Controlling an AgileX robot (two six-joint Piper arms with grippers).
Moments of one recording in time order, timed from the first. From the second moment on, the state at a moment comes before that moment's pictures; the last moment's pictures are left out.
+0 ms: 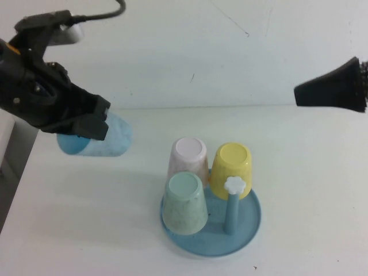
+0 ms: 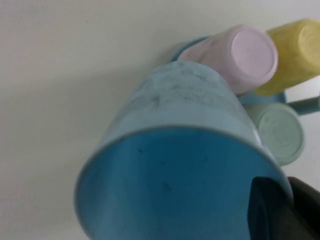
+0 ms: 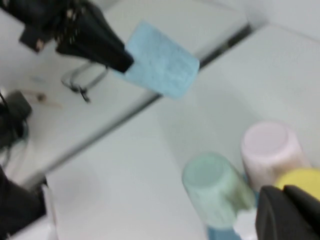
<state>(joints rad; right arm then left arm) 0.02 1.51 -1.23 1.24 1.26 -1.17 -0.18 1.41 -1.40 -0.43 1.19 0.20</state>
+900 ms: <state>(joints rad) 0.02 1.09 -1.06 0.58 1.11 -0.90 -0.32 1.80 -1.43 -0.19 1.15 0.15</state>
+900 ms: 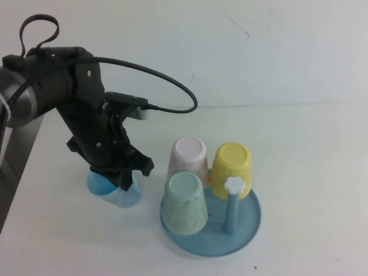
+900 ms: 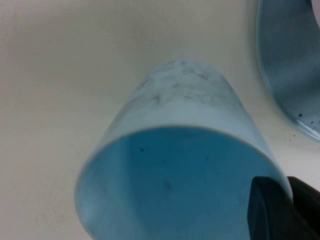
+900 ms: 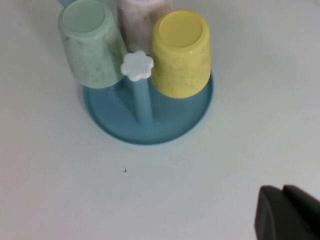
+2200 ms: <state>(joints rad) 0.02 1.08 -1.03 0.58 1.06 -0.95 -0.32 1.81 -1.43 -0.23 1.12 0.16</state>
